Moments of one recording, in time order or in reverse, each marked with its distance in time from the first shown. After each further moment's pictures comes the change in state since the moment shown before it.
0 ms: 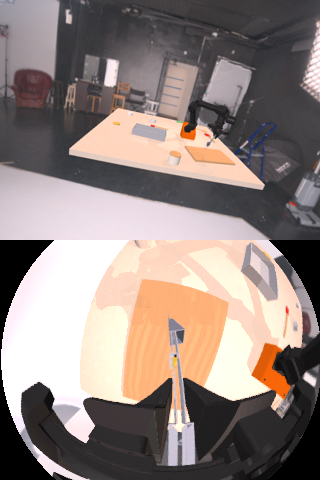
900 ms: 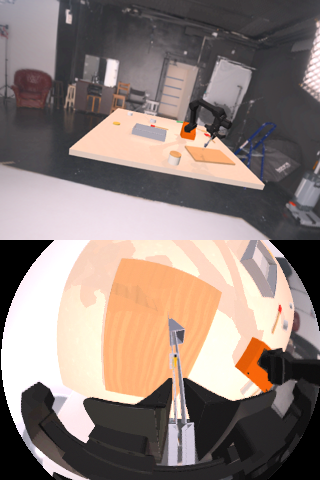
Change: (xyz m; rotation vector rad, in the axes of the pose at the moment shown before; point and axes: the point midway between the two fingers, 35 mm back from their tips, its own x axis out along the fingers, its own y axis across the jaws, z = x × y) arm 0.013 -0.013 0.013 -0.051 0.214 -0.167
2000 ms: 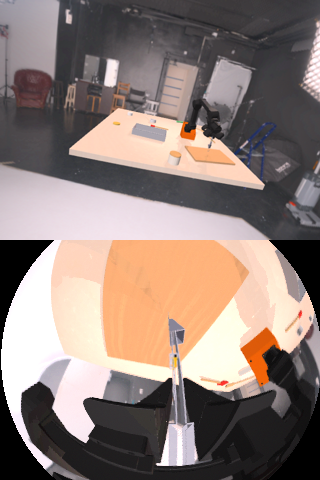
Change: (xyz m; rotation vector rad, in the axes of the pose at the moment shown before) arm -0.004 0.001 0.002 -0.134 0.416 0.065
